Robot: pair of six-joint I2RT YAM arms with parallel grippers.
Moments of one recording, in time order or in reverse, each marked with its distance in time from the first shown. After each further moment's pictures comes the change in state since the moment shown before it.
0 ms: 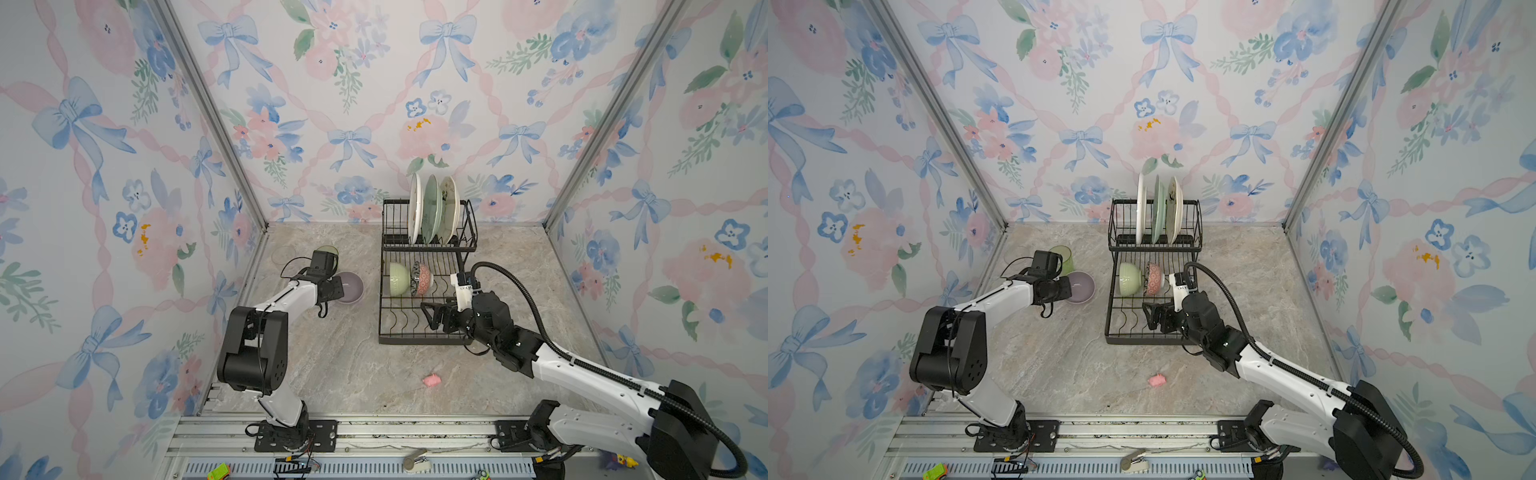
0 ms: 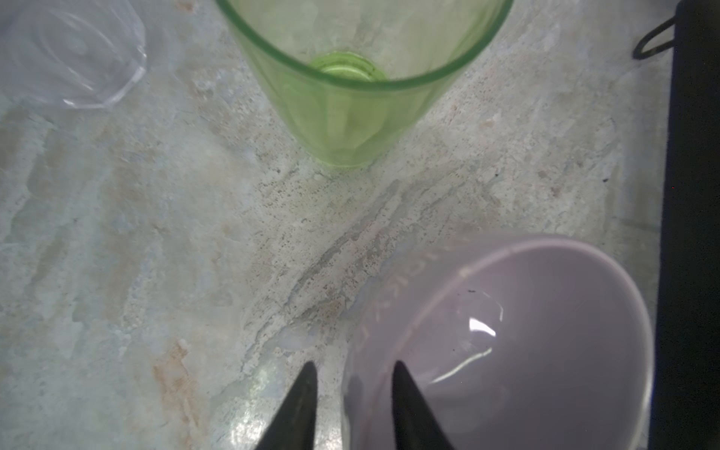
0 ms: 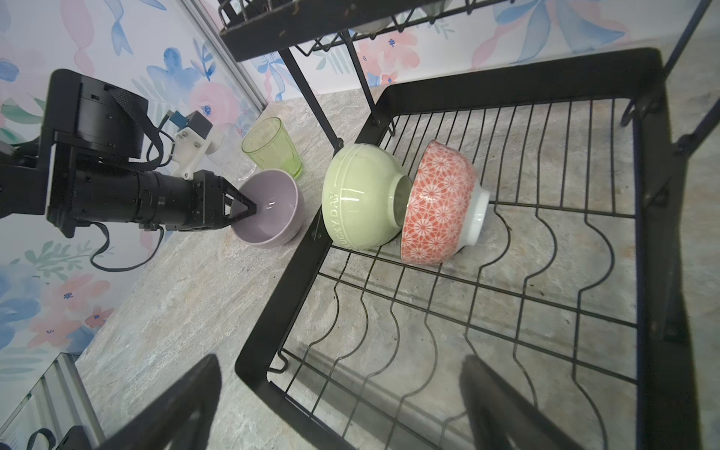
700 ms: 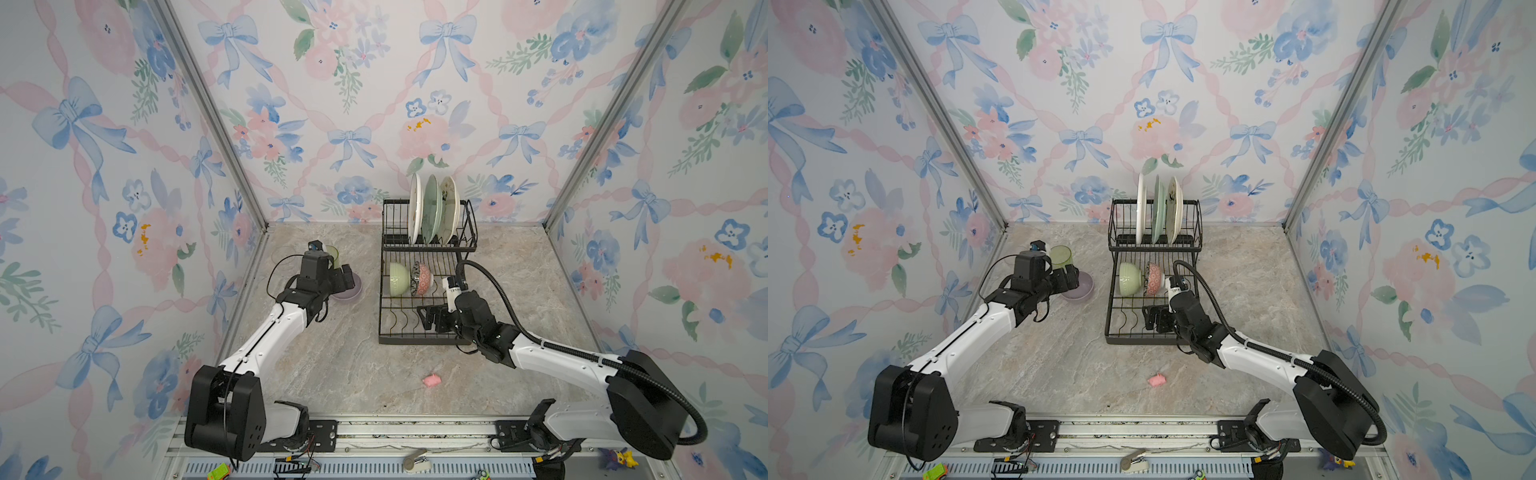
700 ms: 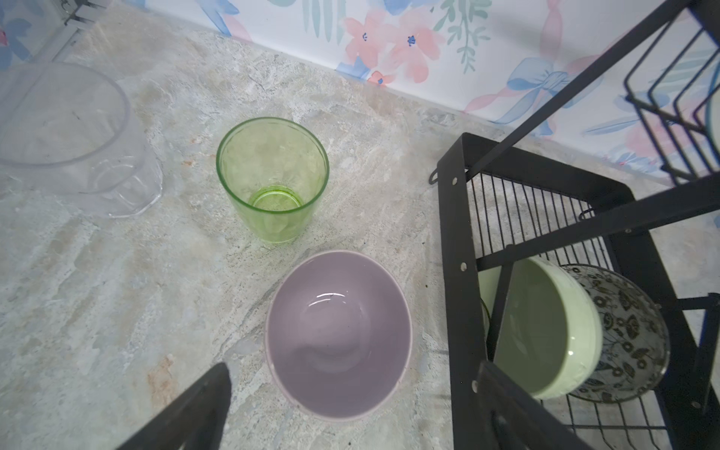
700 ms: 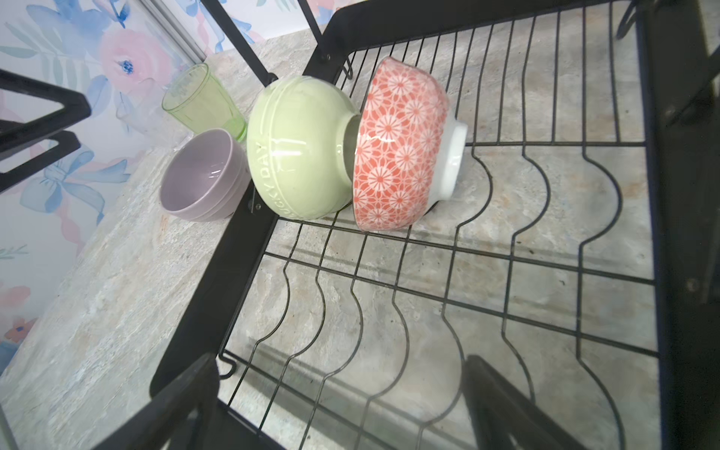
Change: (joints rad) left arm -0.065 -0.399 -0.166 0.133 0.034 -0.050; right arm -0.021 0.221 0.000 0.089 0.047 0.041
